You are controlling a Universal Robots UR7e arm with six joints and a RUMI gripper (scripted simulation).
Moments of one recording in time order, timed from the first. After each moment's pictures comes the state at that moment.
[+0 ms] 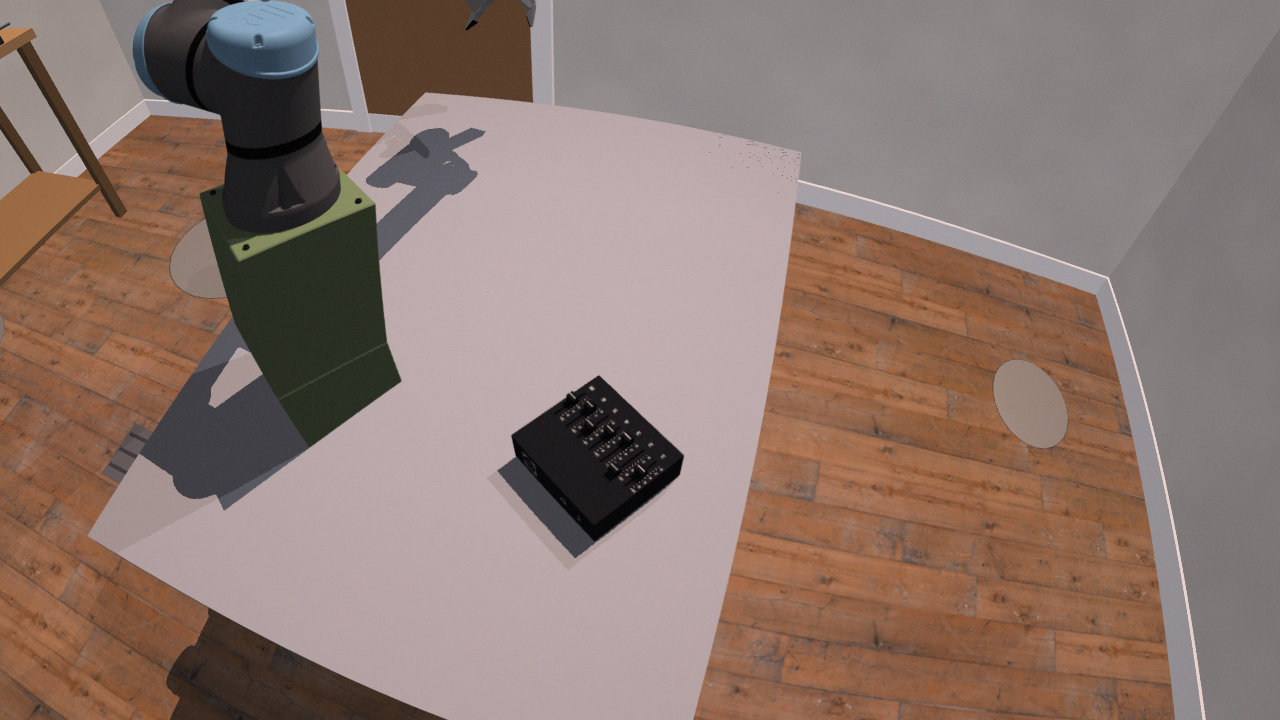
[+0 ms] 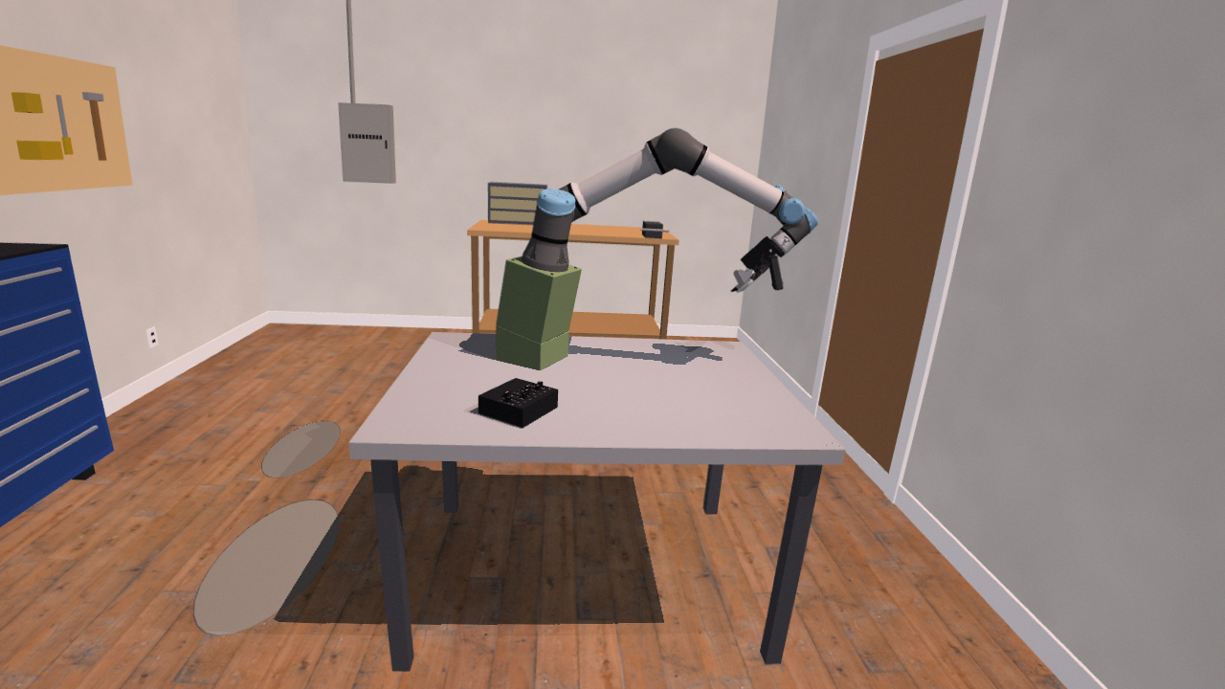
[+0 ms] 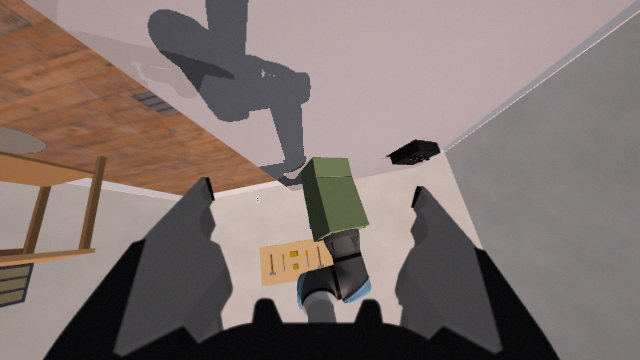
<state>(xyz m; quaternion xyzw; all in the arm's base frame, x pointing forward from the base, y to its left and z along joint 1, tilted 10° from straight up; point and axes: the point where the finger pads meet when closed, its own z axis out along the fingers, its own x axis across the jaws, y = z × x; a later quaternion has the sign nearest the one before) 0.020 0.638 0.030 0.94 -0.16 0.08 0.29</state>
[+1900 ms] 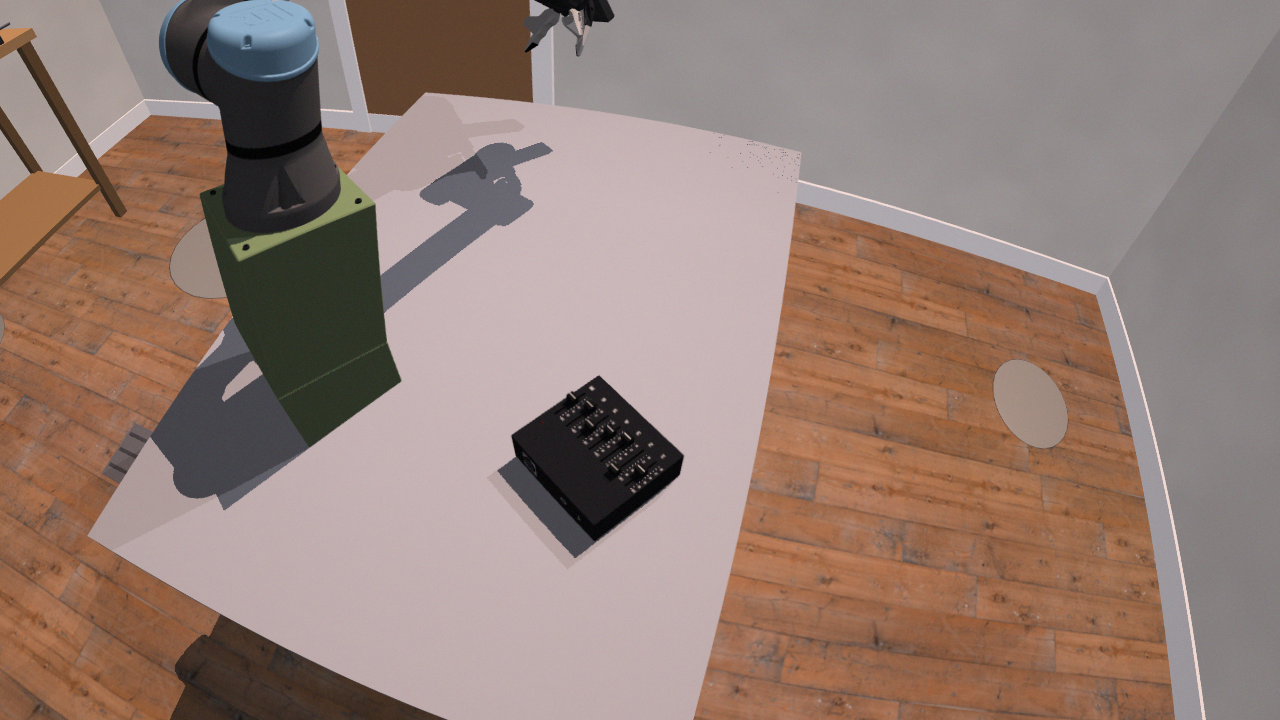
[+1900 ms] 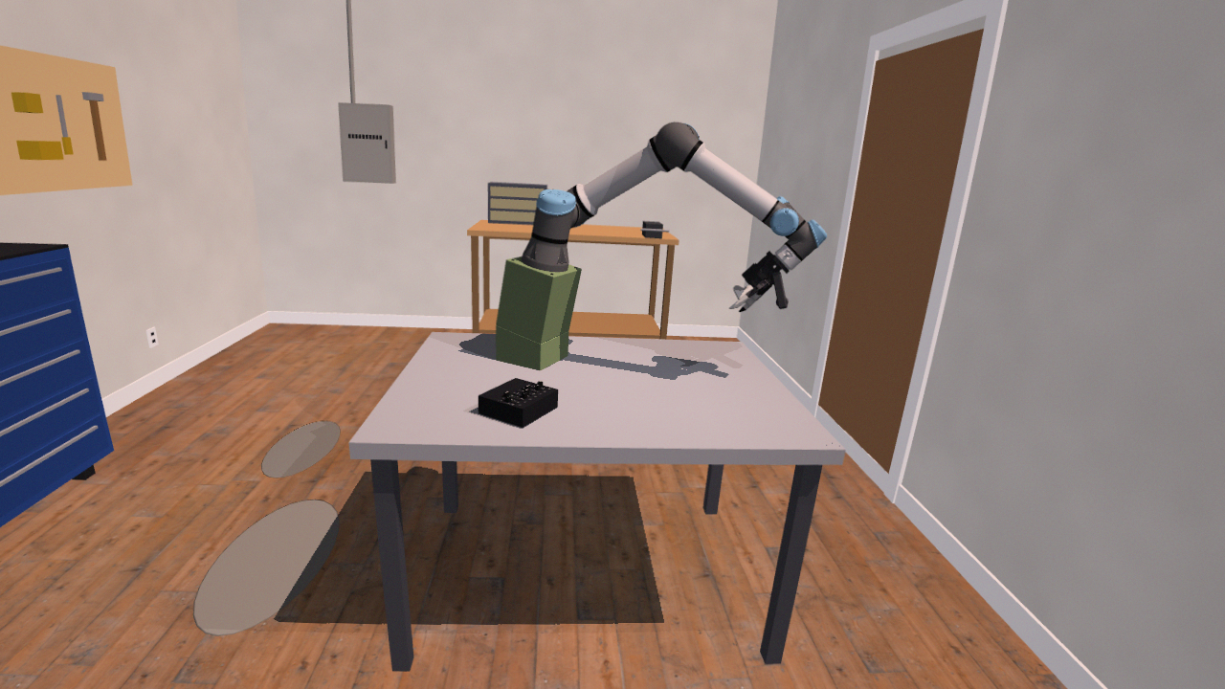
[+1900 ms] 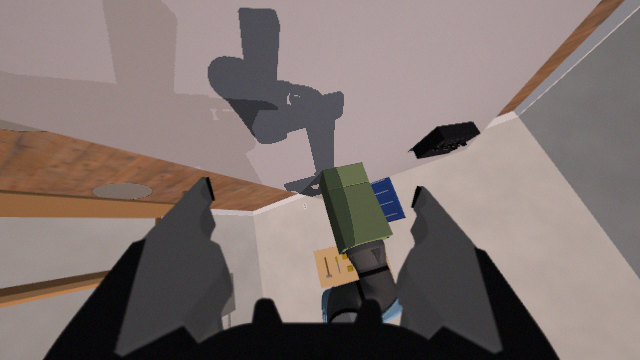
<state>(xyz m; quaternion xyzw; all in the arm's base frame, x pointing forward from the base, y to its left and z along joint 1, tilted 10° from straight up) 0.144 0.611 0.003 0.91 -0.31 0.05 0.27</state>
